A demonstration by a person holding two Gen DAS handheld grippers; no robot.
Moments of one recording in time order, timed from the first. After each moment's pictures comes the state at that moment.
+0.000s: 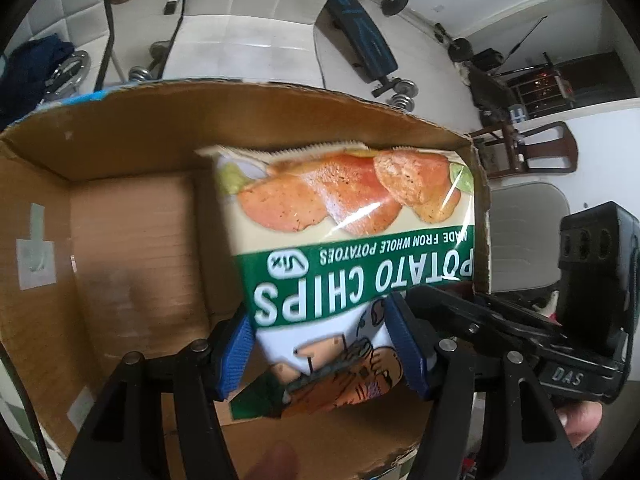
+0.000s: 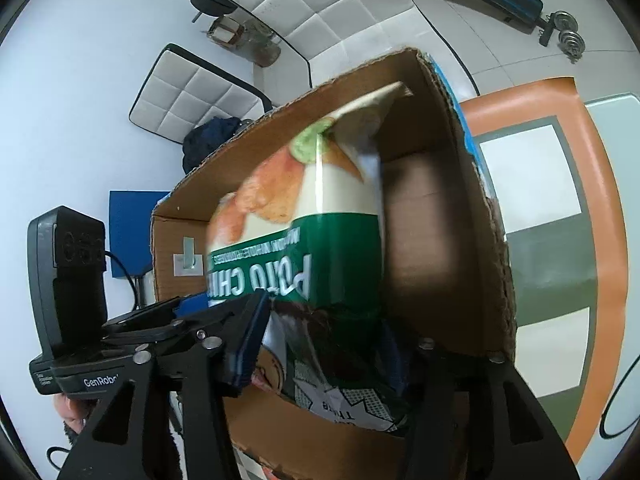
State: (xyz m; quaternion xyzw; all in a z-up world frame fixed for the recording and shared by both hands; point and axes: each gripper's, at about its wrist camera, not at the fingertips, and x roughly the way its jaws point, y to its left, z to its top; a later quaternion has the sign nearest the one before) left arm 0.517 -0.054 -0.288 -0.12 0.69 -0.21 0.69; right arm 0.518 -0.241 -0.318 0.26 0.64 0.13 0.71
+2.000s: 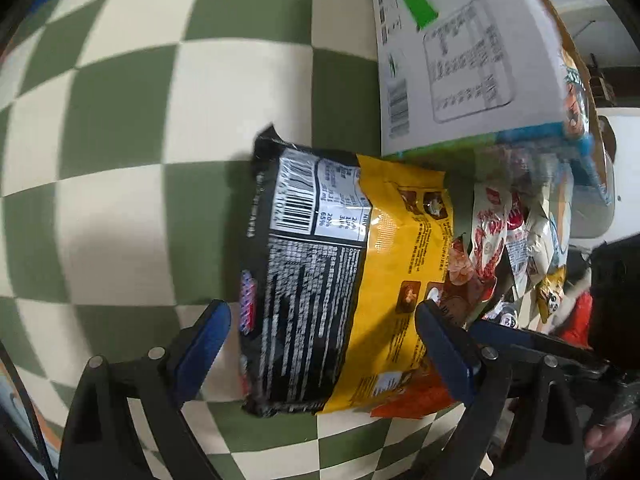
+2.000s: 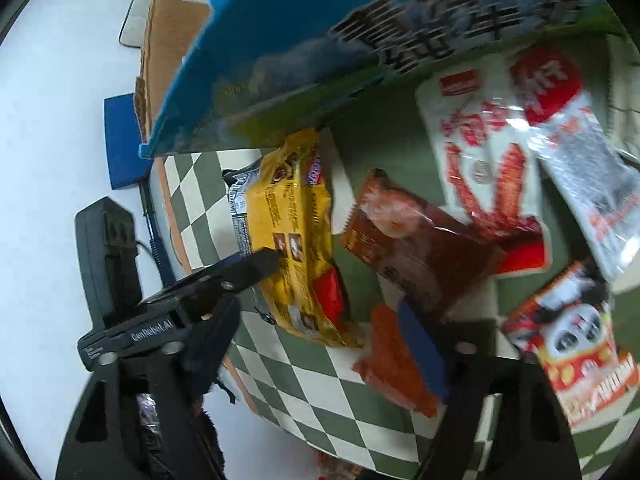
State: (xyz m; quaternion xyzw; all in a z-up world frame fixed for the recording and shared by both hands) left arm 0.325 0.162 -0.397 -0.12 0.74 -0.14 0.64; right arm 0.294 -0.047 -0.395 0.33 0.71 0.16 0.60
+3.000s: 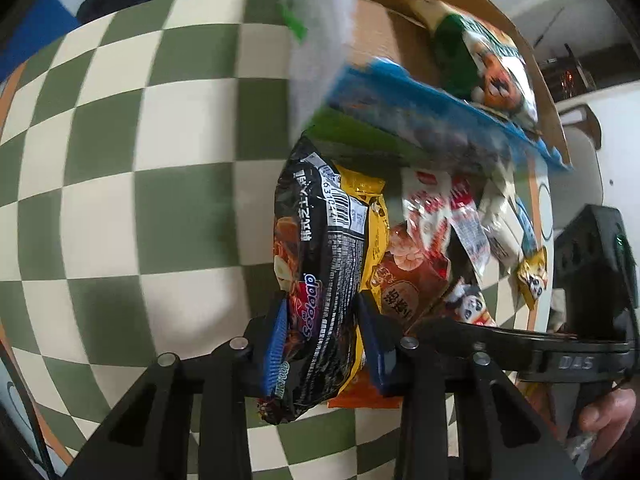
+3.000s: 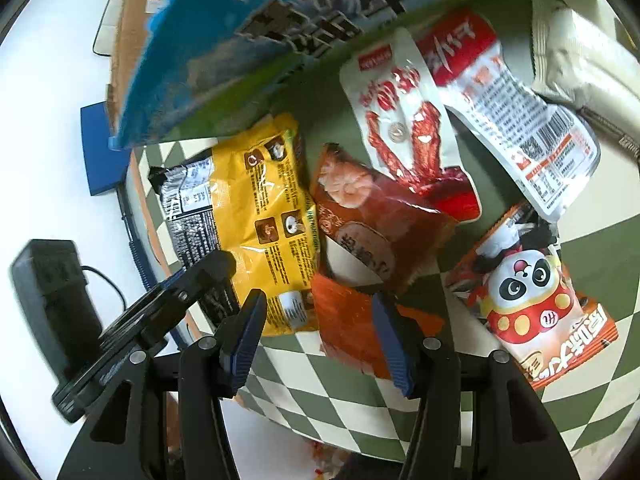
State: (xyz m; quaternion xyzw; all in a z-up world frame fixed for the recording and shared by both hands) left arm 0.293 0.114 -0.347 -0.09 0.70 -0.17 0.69; right arm 0.264 -0.077 -0.391 0.32 0.73 0.10 0.59
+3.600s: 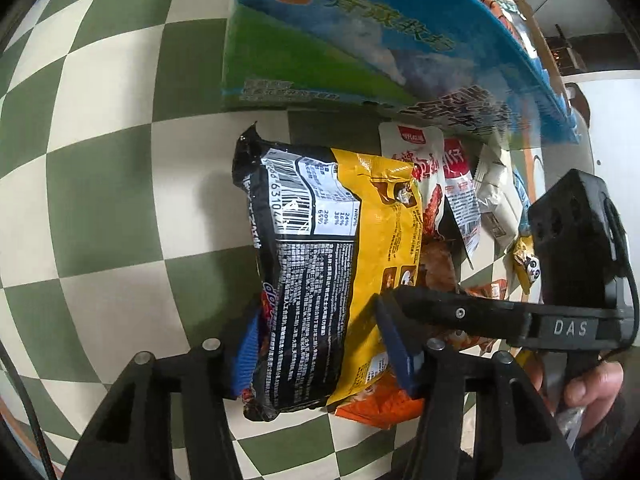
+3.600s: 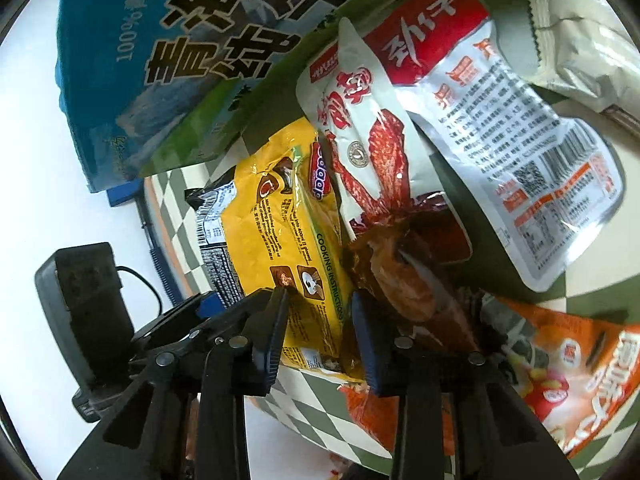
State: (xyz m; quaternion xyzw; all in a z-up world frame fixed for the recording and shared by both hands) left arm 0.293 0.078 -0.391 -0.11 0.72 -0.21 0.65; right arm 0.267 -0.118 -0.433 0.38 0.71 0.15 0.57
